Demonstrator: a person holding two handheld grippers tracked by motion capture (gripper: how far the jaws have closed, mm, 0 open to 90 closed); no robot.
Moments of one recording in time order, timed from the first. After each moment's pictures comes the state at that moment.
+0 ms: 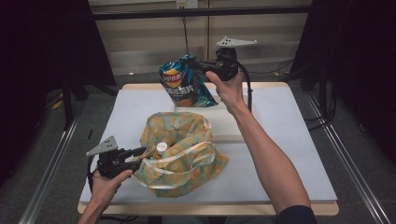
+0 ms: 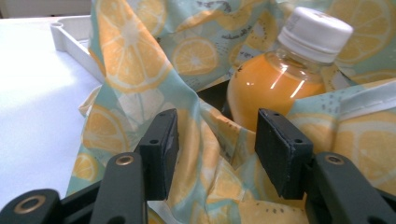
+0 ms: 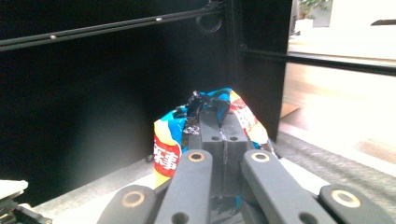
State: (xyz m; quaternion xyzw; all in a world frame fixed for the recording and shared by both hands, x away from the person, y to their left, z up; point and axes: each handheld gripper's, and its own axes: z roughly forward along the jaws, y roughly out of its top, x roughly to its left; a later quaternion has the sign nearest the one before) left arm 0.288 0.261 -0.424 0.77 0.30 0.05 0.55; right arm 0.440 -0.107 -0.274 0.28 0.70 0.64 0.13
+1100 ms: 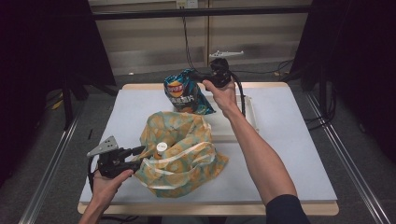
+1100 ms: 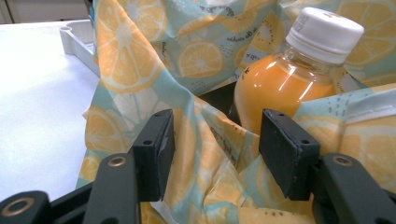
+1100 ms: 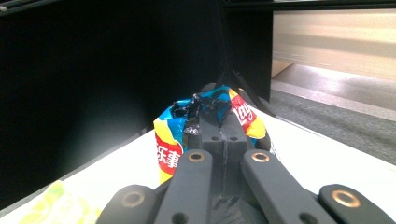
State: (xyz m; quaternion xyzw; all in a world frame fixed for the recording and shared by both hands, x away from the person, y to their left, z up) left arm 0.290 0.260 -0.426 0.77 0.31 0.06 0.55; right arm 0.482 -0.102 -0.335 0.35 0.72 0.59 0.10
